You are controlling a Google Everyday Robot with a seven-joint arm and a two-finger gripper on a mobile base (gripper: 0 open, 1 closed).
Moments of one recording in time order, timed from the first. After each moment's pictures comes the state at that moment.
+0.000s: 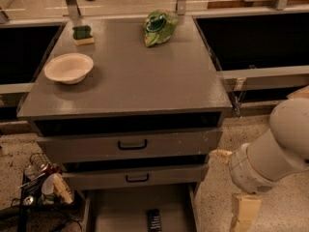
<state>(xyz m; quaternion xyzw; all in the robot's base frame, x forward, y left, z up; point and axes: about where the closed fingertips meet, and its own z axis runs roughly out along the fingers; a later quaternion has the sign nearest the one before) 0.348 -0.167 0.728 -0.71 0.68 0.10 0.14</state>
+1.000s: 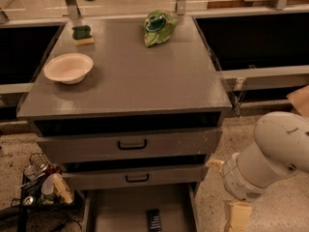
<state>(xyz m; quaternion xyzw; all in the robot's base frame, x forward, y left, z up) 0.343 -0.163 0.686 -0.70 0.70 0.12 0.11</state>
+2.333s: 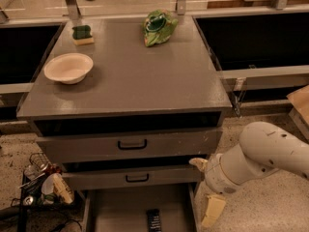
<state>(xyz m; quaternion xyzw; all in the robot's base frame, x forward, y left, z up) 0.380 -0.120 0.636 -0.67 0.70 0.18 0.18</state>
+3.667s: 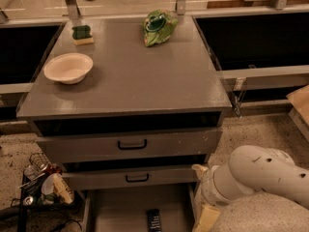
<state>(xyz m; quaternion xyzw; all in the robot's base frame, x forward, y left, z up) 0.378 -0.124 0.601 -0.65 0.73 0.10 0.18</state>
